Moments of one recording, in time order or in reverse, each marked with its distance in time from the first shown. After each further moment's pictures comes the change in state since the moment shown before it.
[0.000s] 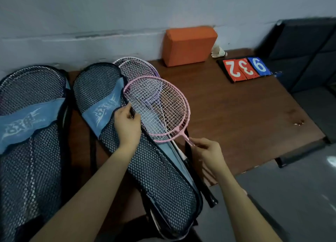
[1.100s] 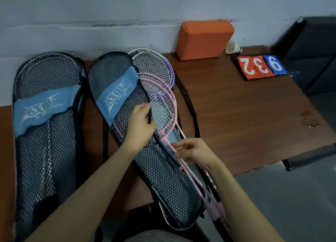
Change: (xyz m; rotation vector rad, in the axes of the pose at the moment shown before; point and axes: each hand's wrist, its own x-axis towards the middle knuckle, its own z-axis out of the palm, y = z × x) left_hand -0.020 -0.010 -0.030 0.134 -0.353 0.137; right_hand -0.008 -0.014 0.048 0.068 -0.501 0.159
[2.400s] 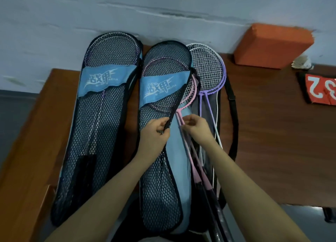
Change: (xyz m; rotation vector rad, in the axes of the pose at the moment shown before) left_hand -0.062 -0.049 -0.027 -0.060 0.317 -0.164; right_hand 0.102 -0.024 0.072 -0.411 0.075 -0.200
